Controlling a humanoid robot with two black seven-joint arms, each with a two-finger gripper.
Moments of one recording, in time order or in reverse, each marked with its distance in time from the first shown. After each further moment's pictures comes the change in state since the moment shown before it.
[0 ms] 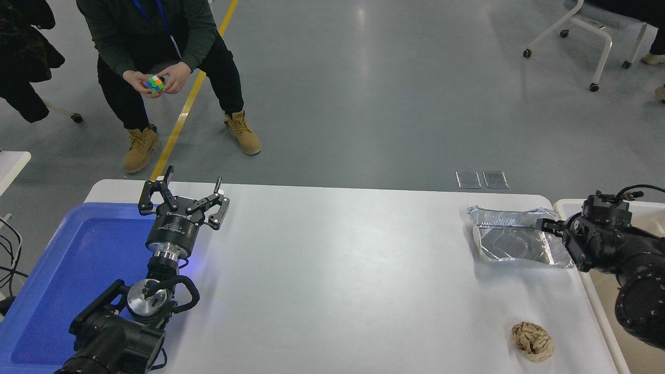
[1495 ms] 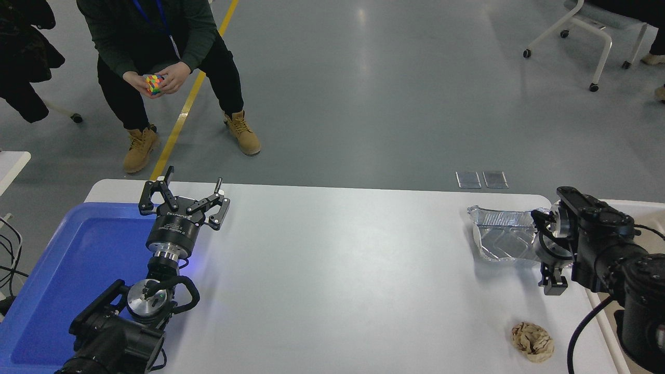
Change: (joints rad) left arm 0.001 0.001 0.005 0.000 0.000 0.000 0.000; right arm -0.015 0.108 0.702 0.008 0.300 -0.419 -0.436
